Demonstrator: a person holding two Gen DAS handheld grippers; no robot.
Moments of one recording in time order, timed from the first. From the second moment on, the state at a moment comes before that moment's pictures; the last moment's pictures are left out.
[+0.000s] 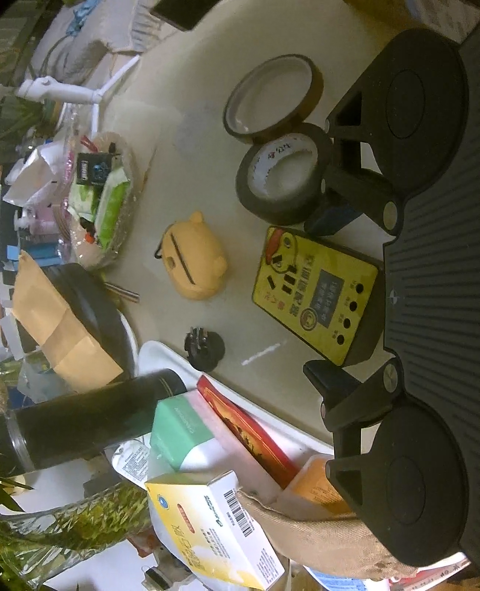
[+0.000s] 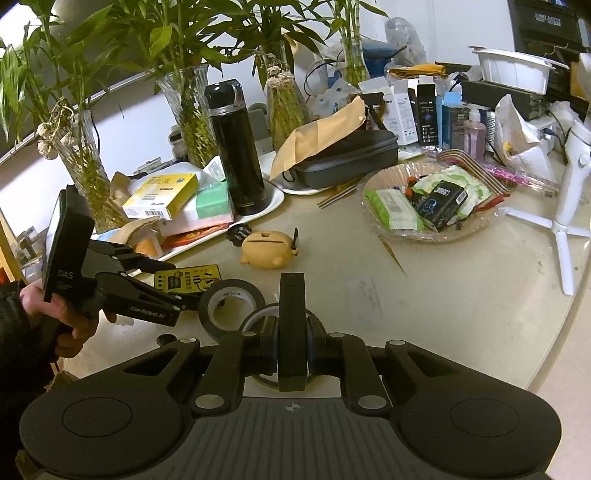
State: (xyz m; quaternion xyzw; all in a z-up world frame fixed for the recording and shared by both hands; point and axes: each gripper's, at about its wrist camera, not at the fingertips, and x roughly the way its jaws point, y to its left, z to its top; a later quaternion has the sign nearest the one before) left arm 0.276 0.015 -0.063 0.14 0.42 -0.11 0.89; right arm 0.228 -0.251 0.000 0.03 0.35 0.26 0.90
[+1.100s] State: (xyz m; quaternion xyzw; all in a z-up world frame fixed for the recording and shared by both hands) left arm 0.216 0.021 -0.008 0.05 0.34 -0.06 0.94; right arm 0.218 -0.240 0.003 0.04 0.35 0.27 0.90
